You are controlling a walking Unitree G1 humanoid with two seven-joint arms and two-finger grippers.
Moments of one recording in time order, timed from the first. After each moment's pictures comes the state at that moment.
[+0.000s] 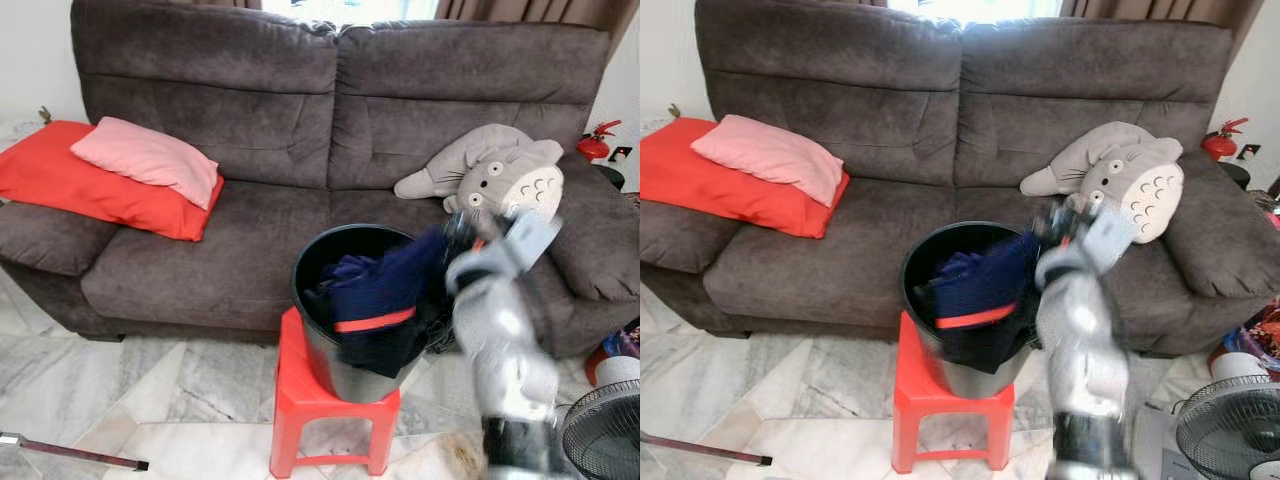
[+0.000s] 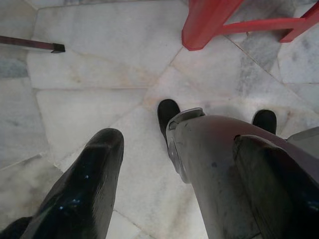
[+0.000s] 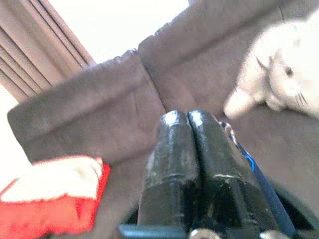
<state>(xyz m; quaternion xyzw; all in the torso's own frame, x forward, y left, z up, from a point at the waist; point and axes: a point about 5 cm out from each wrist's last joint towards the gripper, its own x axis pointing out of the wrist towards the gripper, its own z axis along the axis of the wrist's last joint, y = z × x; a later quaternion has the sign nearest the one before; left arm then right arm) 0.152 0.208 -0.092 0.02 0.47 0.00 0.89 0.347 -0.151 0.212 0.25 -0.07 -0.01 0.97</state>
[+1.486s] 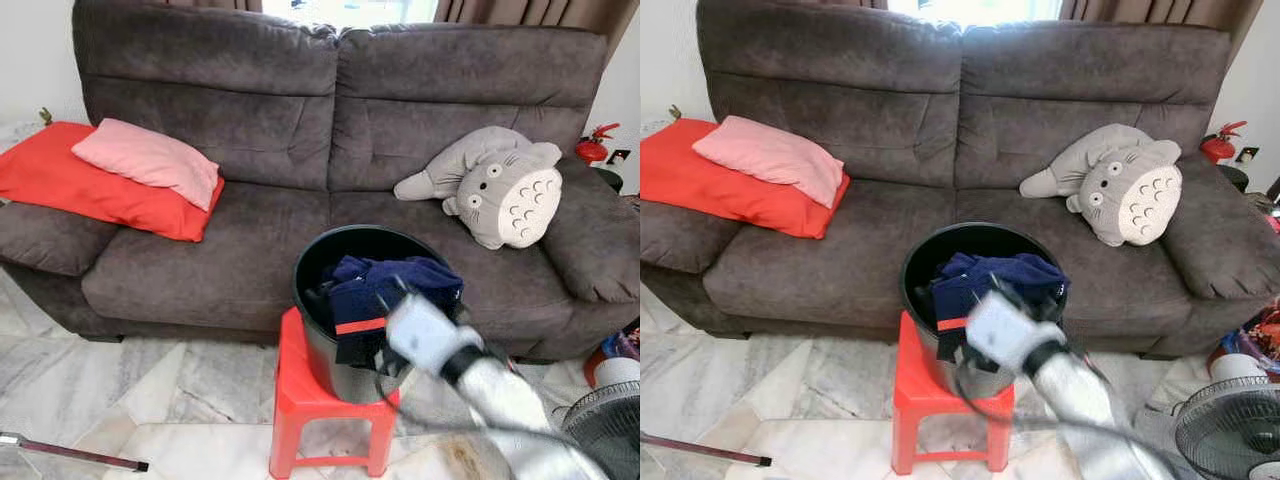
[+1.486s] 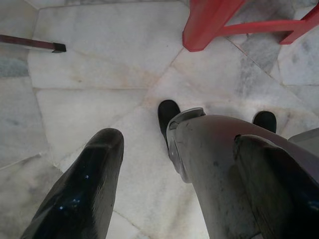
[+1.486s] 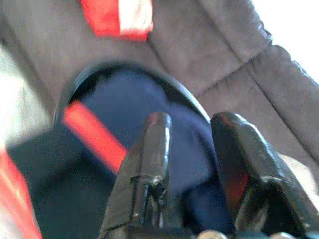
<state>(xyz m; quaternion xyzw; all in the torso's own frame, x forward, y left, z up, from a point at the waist) 0.150 0.209 -0.092 0.02 0.47 0.00 0.88 0.266 -0.133 0.150 -0.41 -0.01 0.22 0.88</state>
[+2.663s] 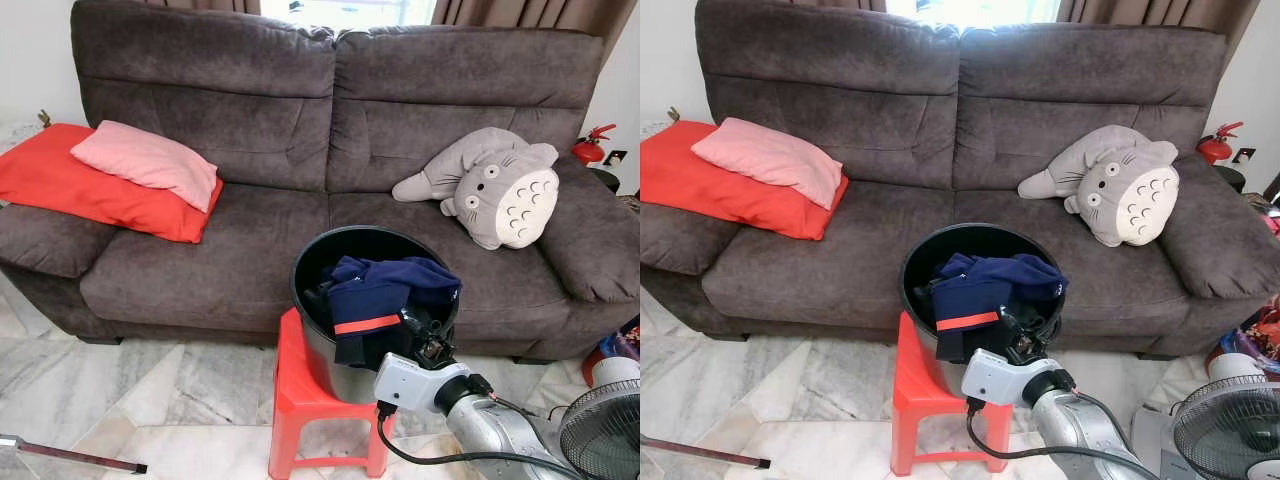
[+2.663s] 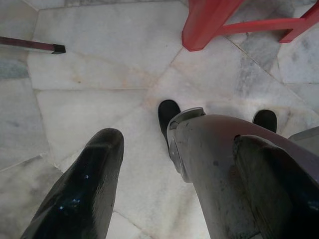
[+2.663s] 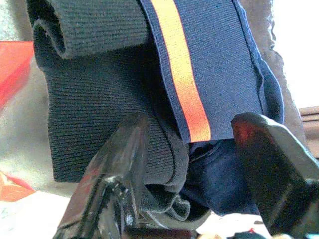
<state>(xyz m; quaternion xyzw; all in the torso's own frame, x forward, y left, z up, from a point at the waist) 0.150 0.210 -0.092 0.02 0.47 0.00 0.88 0.271 -0.142 0.093 -0.56 -0.01 0.20 0.81</state>
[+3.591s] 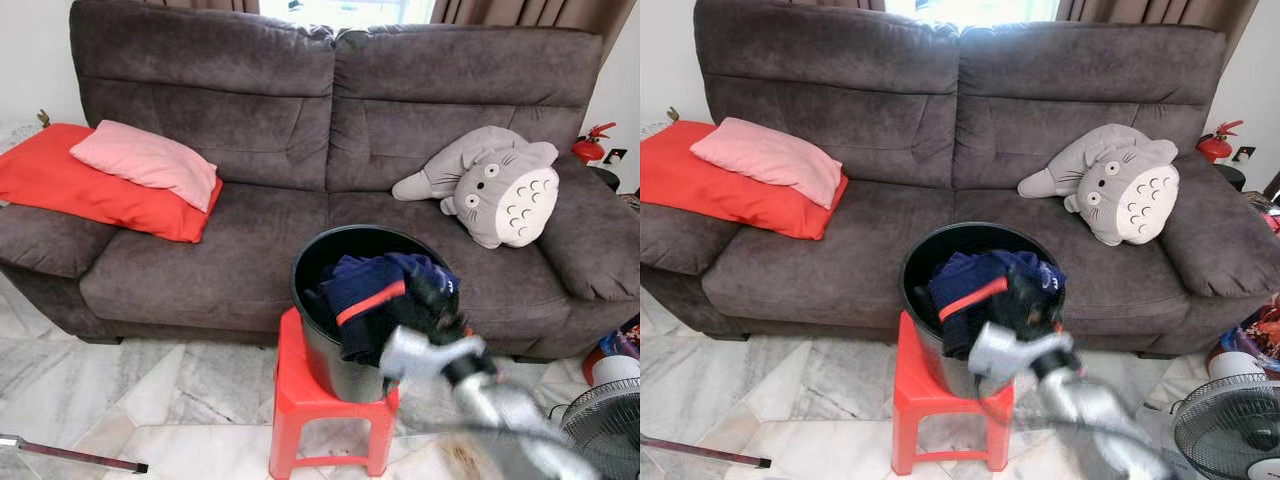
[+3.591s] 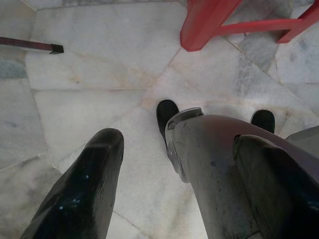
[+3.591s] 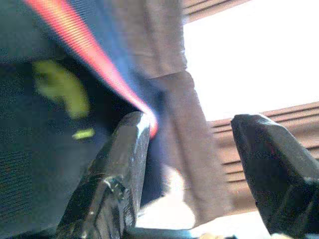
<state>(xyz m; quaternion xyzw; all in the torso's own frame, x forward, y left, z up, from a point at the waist) 0.151 0.209 -0.092 0.02 0.47 0.00 0.88 0.300 -0.152 0.130 -0.60 -0.16 0.07 0.78</state>
